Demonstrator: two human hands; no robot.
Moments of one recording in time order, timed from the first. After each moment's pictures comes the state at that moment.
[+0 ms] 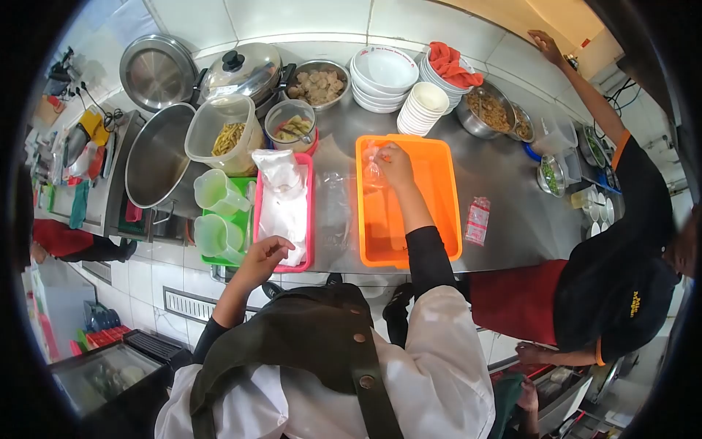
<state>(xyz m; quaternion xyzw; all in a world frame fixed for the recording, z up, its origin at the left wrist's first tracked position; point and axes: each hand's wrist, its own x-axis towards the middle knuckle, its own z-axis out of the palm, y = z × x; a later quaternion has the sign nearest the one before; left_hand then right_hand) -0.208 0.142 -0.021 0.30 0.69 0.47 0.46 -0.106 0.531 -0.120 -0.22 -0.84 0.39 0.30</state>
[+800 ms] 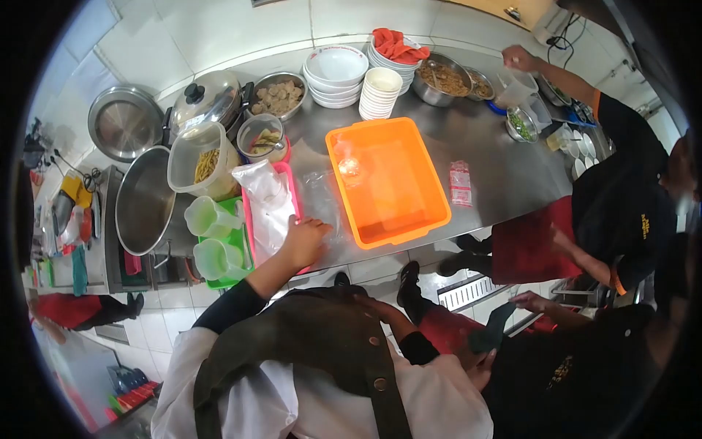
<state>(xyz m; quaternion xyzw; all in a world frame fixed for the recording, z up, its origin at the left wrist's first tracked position) -0.182 0.226 -0.055 0.72 0.68 0.09 0.15 0.126 0.189 -0.255 -0.44 -0.39 0.80 -0.11</state>
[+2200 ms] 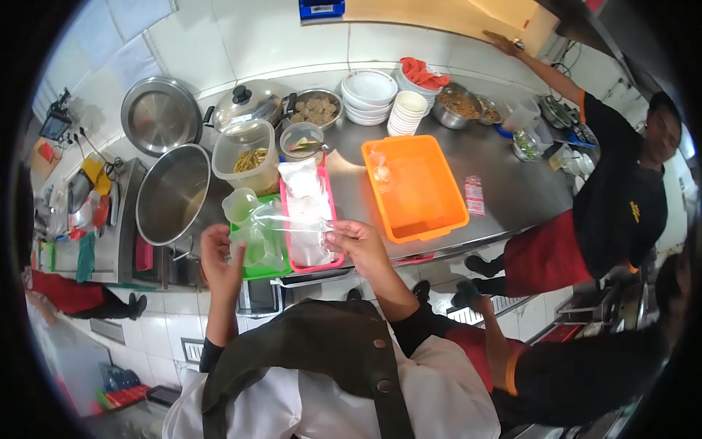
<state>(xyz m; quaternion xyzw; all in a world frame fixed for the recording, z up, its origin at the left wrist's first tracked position) -0.272 0.029 0.068 0.36 0.75 0.56 0.00 -0.070 0.211 0.024 -0.26 -0.40 0.84 0.26</state>
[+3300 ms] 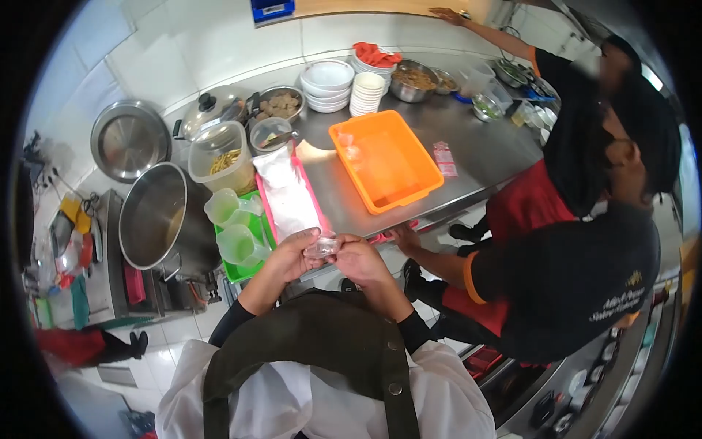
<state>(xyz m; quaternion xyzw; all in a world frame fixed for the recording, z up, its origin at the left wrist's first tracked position) -0.206 0.085 0.018 0.19 0.32 0.50 0.78 -0.028 0.145 -0.018 -0.10 -0.24 0.92 0.30</state>
